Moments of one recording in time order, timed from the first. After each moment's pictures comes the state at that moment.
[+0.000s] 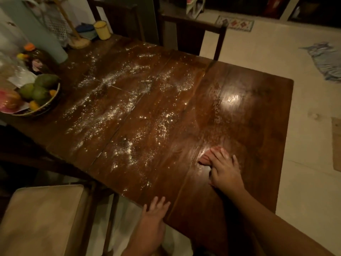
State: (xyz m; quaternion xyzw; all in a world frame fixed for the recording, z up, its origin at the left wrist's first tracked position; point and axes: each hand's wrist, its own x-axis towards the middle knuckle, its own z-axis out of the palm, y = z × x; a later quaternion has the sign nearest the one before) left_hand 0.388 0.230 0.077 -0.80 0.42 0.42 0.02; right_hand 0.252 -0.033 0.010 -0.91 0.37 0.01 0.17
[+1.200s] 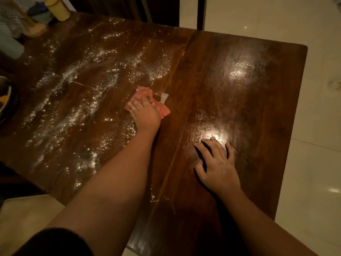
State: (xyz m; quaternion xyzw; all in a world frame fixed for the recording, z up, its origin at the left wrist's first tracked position) left_hand 0.542 -0.104 0.012 -0.96 0.21 0.16 -0.11; right_hand 0.257 -0.098 0.004 -0.91 0.36 -0.06 0.17
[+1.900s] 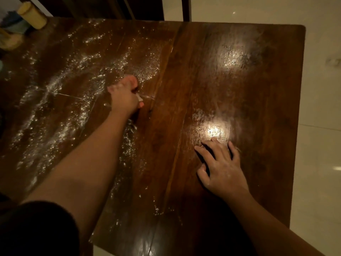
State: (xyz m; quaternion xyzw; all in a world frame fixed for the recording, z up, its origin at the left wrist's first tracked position) left_hand 0.637 -0.133 0.022 -0.92 0.35 0.13 -0.08; right_hand 0.260 -0.099 0.004 -0.91 0.37 -0.05 0.17
